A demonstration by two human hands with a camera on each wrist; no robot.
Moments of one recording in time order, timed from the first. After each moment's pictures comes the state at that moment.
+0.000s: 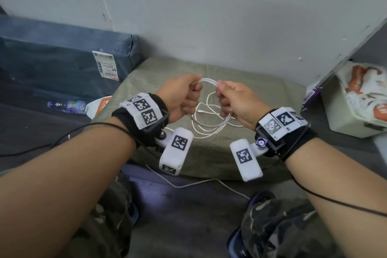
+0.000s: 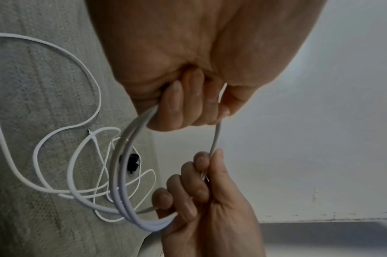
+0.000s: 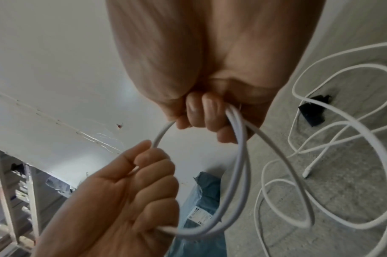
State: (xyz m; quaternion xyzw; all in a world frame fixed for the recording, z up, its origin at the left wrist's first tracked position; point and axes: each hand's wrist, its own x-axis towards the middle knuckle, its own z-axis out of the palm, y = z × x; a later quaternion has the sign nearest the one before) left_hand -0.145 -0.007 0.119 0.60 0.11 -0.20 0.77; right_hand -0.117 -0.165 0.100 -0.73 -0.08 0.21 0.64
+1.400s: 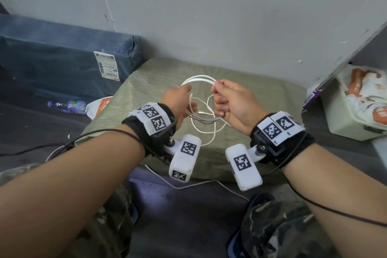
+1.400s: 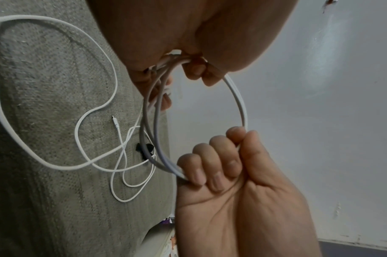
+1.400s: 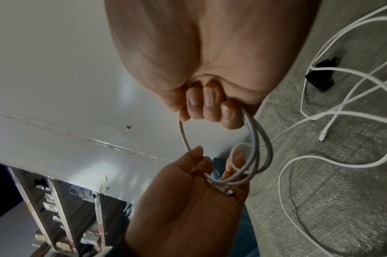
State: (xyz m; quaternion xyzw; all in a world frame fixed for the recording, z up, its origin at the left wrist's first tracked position) left_hand -0.145 -0.019 0.101 0.58 0.31 -0.04 0.75; right_hand -0.131 -0.155 0.111 -0.64 -0.04 0.23 0.73
